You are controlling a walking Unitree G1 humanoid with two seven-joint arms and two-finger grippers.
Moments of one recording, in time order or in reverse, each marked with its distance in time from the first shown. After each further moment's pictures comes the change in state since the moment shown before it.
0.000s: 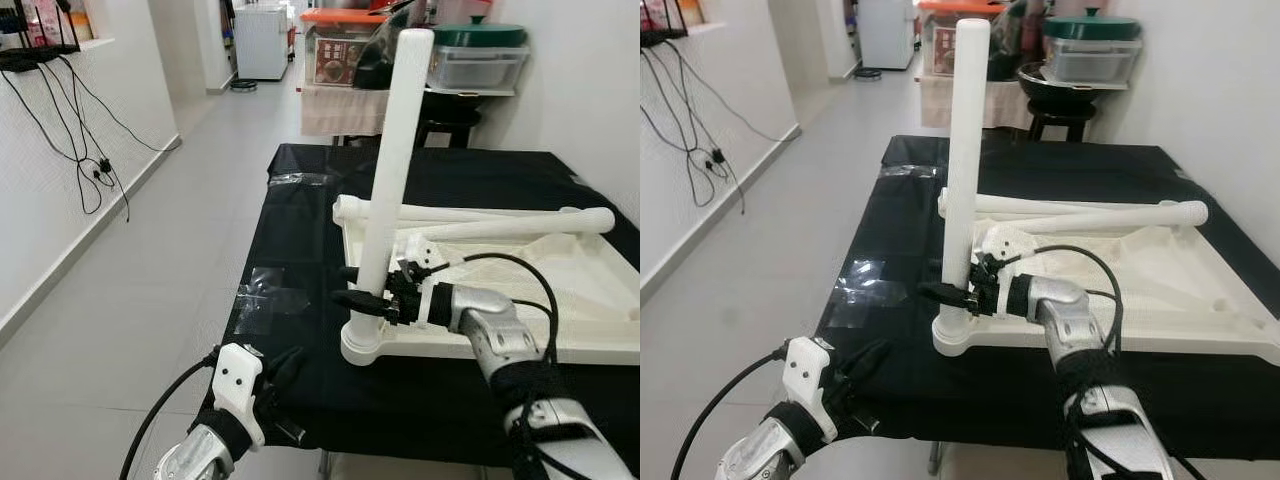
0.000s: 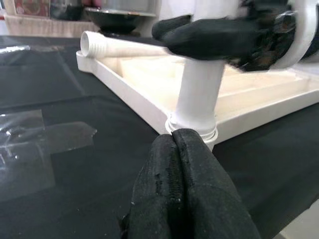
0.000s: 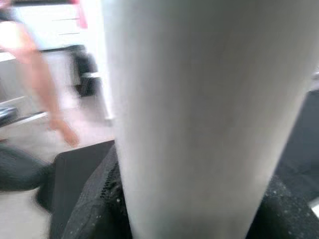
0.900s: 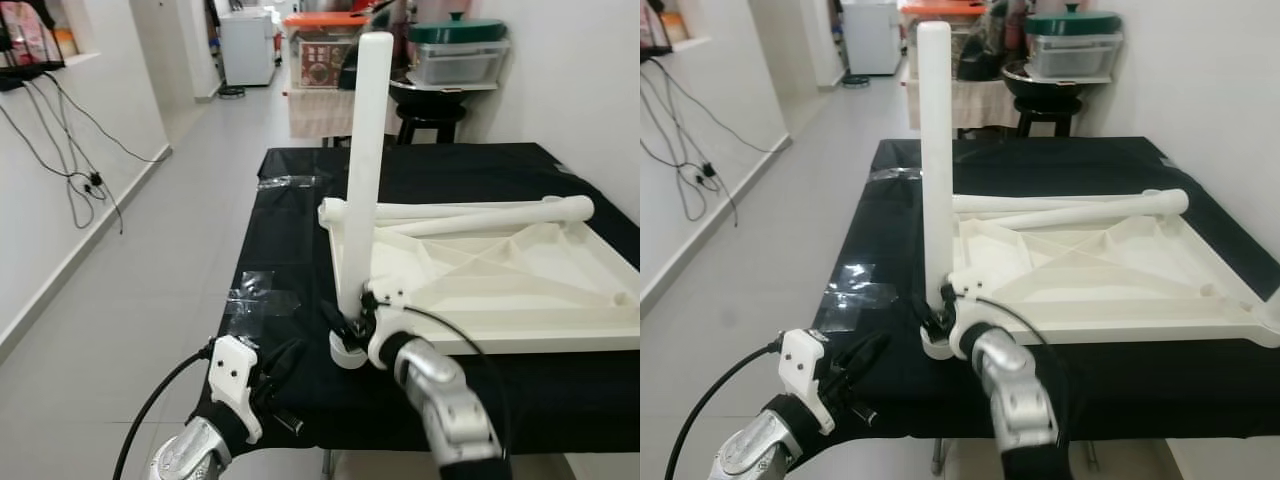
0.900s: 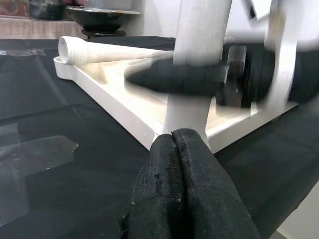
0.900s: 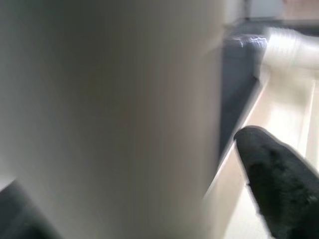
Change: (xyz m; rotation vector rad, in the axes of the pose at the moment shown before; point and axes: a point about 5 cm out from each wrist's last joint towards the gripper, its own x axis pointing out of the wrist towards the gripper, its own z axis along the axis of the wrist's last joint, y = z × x) left arm 0.003 0.002 0.005 -0.012 -0.014 -0.015; right arm 0.019 0.036 -0.003 0.111 -0.024 -0.309
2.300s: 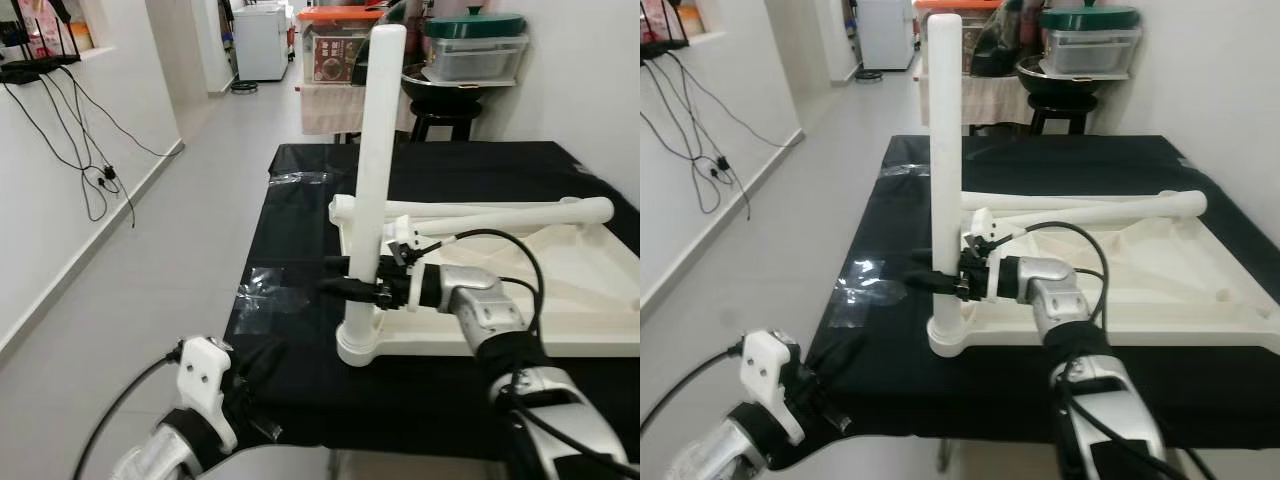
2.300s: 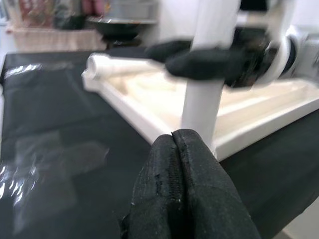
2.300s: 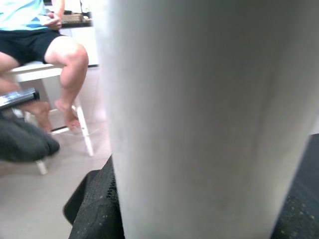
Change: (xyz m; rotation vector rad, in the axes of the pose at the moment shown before) left arm -0.020 0.006 0.034 0.003 -0.017 0.012; right arm 0.012 -0.038 0.032 -0.125 0.040 0.589
